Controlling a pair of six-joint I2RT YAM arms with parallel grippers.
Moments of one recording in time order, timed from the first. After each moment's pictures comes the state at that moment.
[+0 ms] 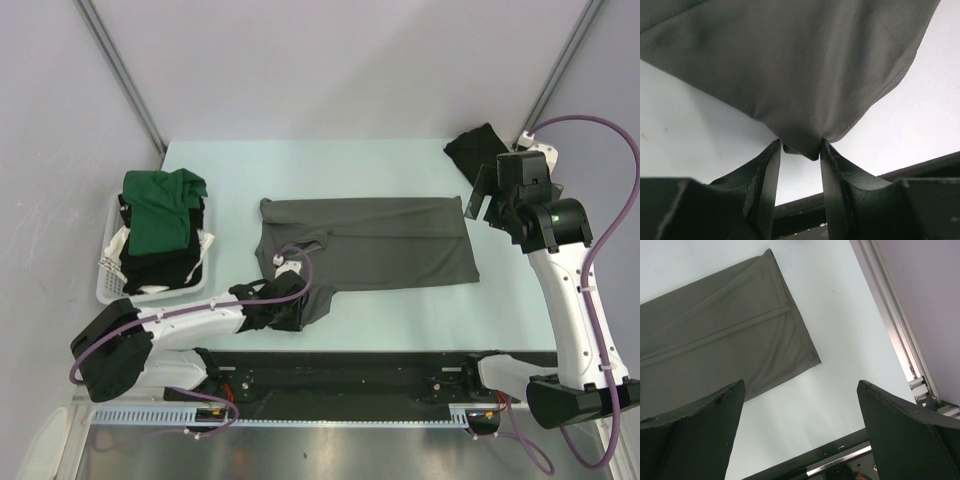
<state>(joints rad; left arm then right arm) -0.93 1.25 0.56 -0.41 -0.17 -0.76 0.18 1.16 1.54 -1.15 0.44 0.38</state>
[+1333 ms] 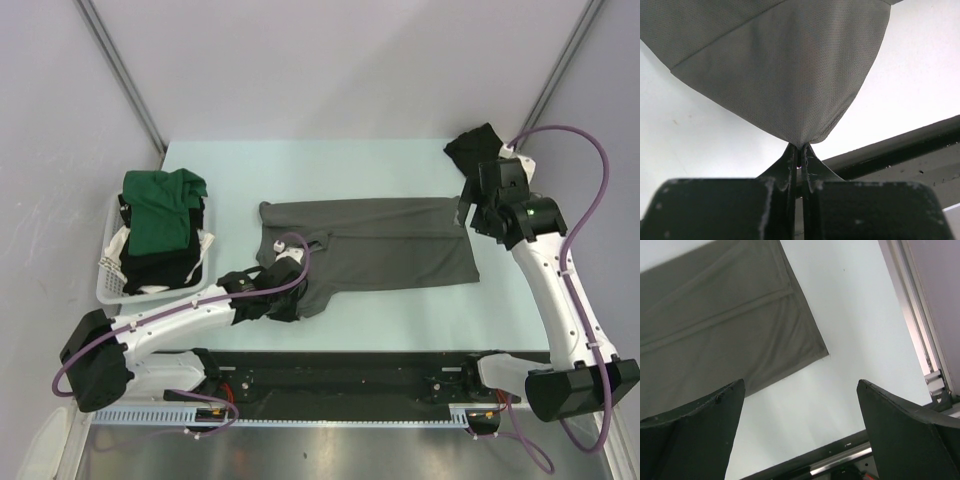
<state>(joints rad) -0.93 1.16 0.73 -0.63 -0.16 -0.70 0.18 1.19 1.41 -1.06 0.41 0.40</state>
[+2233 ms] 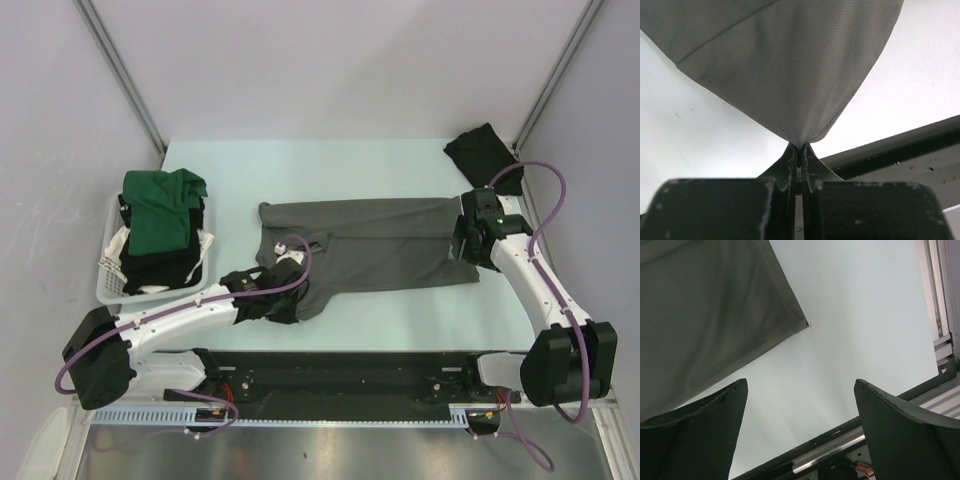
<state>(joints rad) -0.93 1.19 0.73 -0.66 -0.15 -0.70 0.14 1.25 1.04 -0.93 0.42 0.42</state>
